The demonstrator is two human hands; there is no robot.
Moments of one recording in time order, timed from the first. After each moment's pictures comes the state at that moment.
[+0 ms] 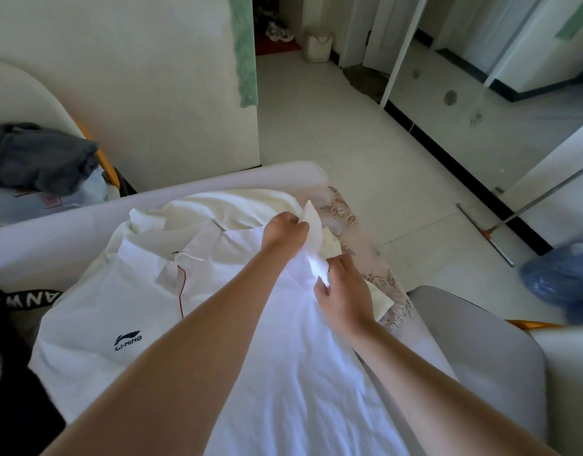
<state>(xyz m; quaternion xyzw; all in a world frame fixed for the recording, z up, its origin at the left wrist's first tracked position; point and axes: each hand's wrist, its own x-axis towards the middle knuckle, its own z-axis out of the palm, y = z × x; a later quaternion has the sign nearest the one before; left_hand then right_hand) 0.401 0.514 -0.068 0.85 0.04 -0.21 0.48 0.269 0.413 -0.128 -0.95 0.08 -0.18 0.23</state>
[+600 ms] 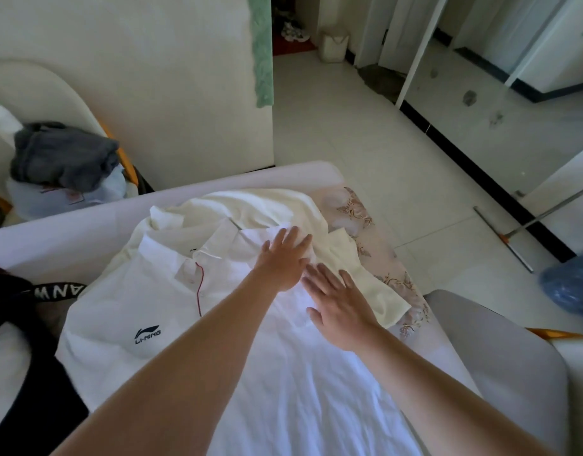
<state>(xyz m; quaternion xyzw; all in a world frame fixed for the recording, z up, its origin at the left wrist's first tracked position) 0.394 0.567 -0.130 0.94 -0.29 -0.18 0.02 0.265 0.425 -0.148 -0.99 -0.13 0.03 0.02</state>
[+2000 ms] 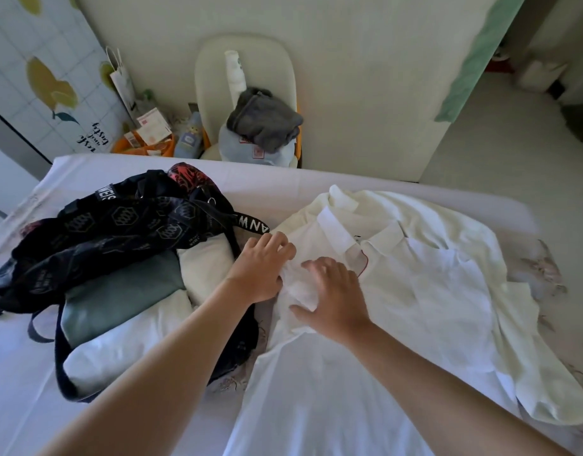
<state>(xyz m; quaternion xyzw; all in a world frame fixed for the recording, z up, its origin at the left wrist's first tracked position) 0.311 0.897 -0.097 0.99 -0.12 0.01 0.00 0.305 0.700 -0.134 -0.94 -0.27 -0.05 0.21</state>
